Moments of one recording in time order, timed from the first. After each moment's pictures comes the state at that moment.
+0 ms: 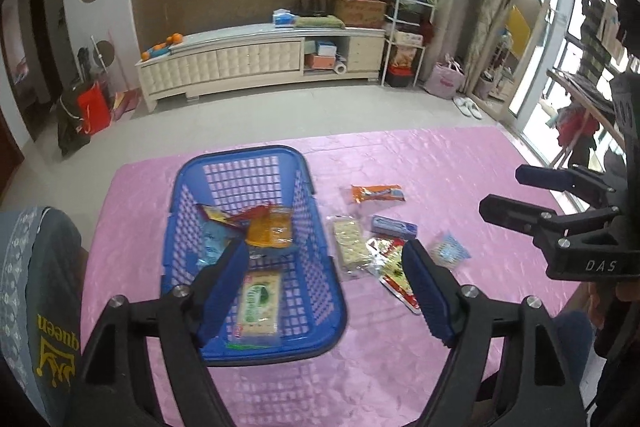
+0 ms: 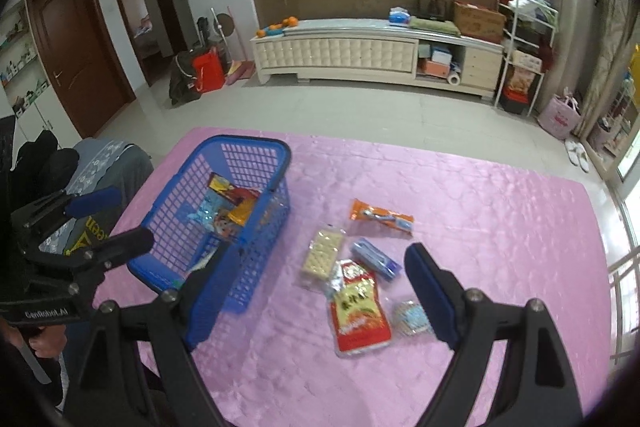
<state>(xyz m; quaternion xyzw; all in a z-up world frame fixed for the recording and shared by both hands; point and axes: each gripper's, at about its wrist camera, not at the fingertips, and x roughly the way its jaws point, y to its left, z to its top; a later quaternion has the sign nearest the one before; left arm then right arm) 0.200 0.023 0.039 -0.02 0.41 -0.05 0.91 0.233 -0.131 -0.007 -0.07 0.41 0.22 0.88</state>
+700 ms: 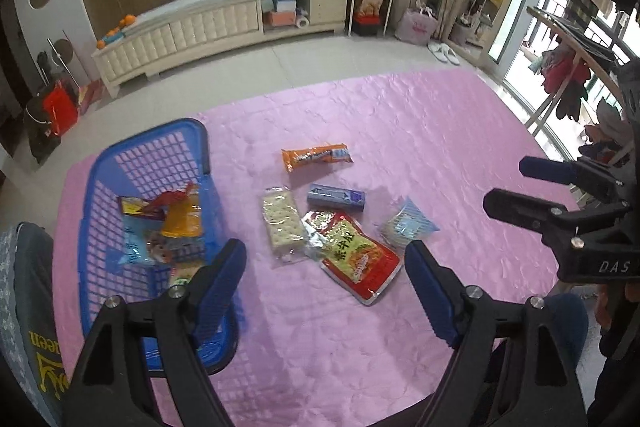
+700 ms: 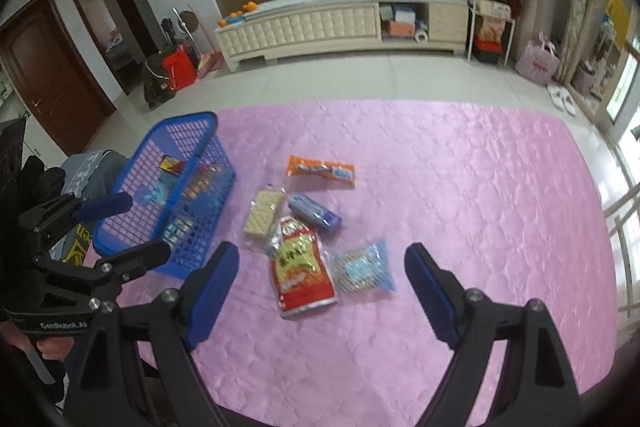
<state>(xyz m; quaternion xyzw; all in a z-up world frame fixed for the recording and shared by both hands) 0.252 -0.066 -0.004 0.02 0.49 -0.09 0.87 0.252 -0.226 -0.045 -0.01 0.47 0.18 0.86</state>
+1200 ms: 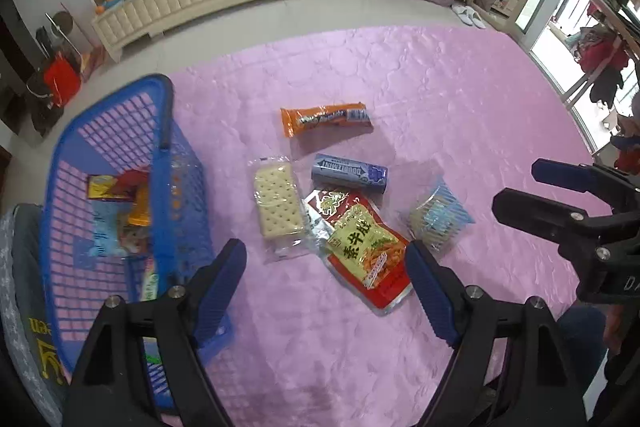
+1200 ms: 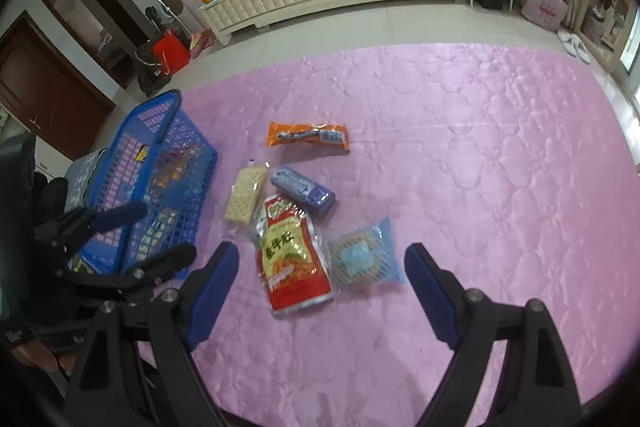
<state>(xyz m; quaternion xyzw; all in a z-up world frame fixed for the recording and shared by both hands) 0.303 -0.080 -0.070 0.03 0.56 -0.06 0.83 0.300 -0.235 -0.103 0.04 0.54 0.19 0.82</state>
